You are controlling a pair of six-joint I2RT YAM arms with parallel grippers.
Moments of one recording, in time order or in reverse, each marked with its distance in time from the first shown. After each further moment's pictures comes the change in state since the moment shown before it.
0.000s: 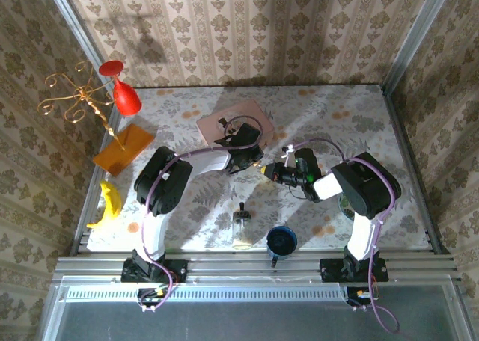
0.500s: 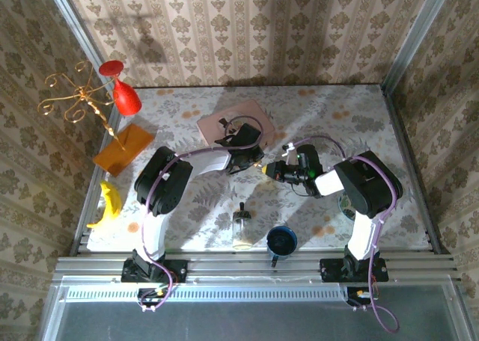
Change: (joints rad) left arm -0.003 0.000 0.000 -0.001 0.002 0.008; right arm -0.037 0.000 0.040 -0.091 -0.089 -0.053
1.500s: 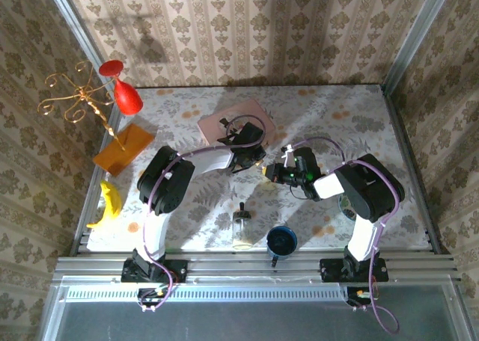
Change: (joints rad) left arm -0.009 0.024 0.046 -0.034 -0.015 -0.041; right arm 0.036 -0.037 -0.025 -0.031 0.123 -0.054
